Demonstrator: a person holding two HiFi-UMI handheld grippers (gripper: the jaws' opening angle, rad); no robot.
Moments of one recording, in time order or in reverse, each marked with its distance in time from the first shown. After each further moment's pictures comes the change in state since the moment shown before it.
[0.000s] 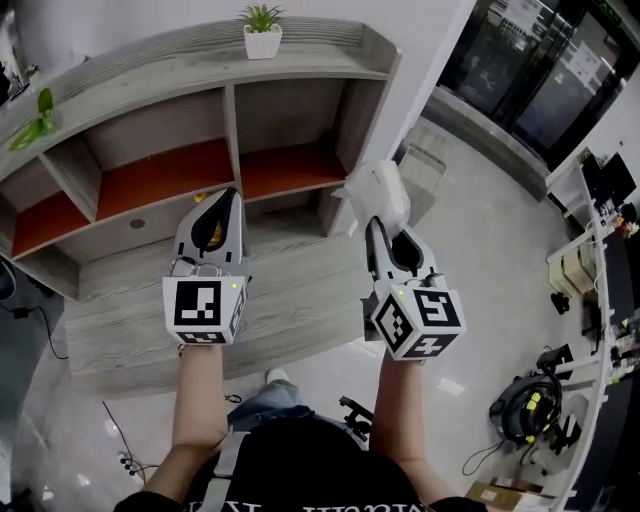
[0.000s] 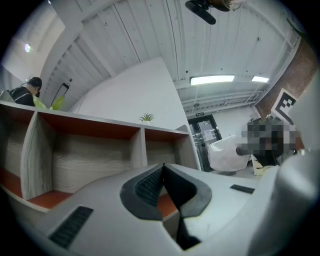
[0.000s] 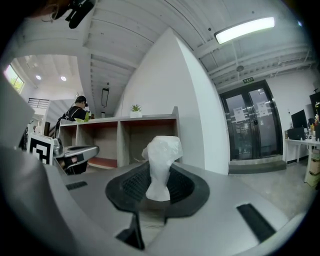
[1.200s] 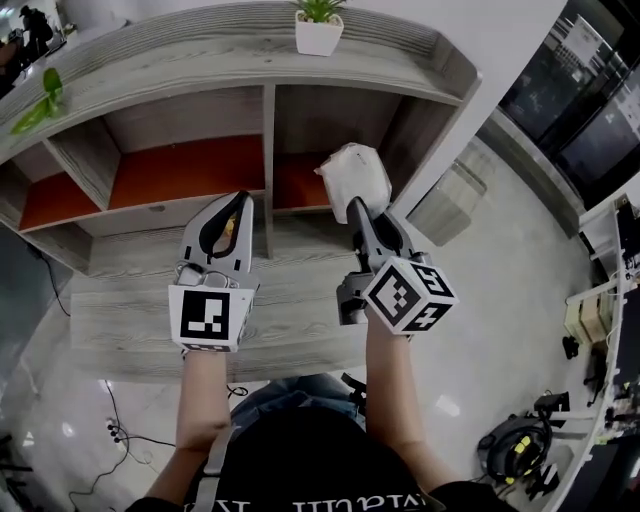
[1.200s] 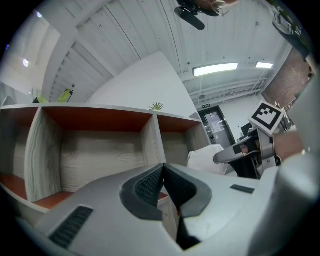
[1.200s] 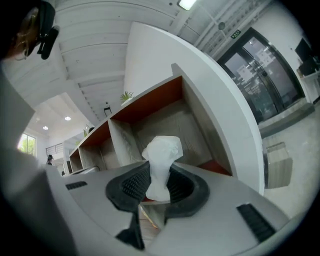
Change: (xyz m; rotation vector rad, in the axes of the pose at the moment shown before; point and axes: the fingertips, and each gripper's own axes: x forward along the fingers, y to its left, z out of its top) left arm 0.021 0.033 -0.030 0.056 0.052 0.102; right arm 0.132 0.038 -0.030 0.356 0.025 0.281
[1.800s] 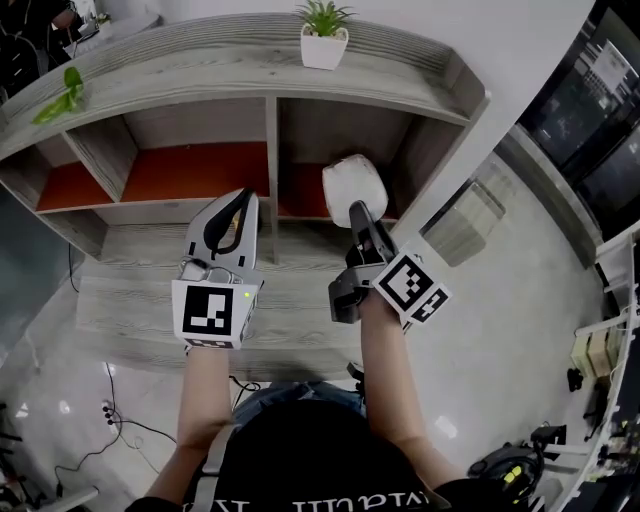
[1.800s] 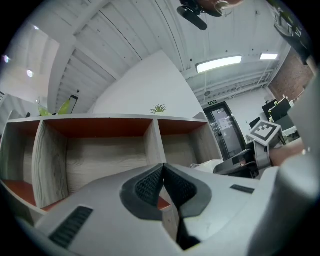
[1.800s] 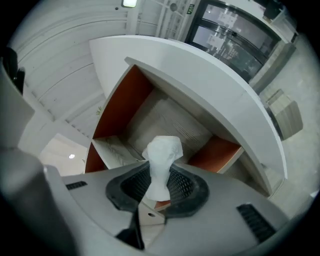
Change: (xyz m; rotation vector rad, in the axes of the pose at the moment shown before) left arm 0.011 0.000 0.017 0.040 -0.002 0.097; right arm 0.029 -0.028 -0.012 0.418 0.015 0.106
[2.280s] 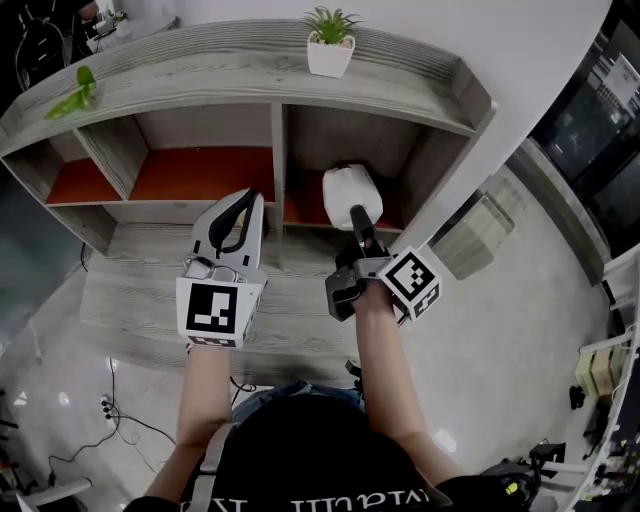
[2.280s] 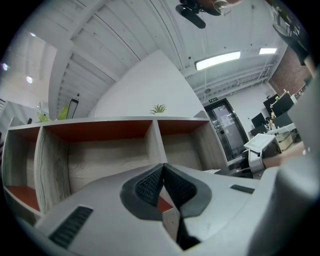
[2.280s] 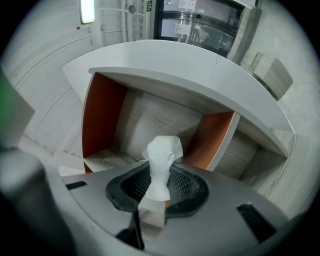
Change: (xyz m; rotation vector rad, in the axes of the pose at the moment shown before) left arm 0.008 0.001 0.002 0.037 0.001 0.028; right arm 0.025 -0.029 -0.013 0.318 -0.007 0.039
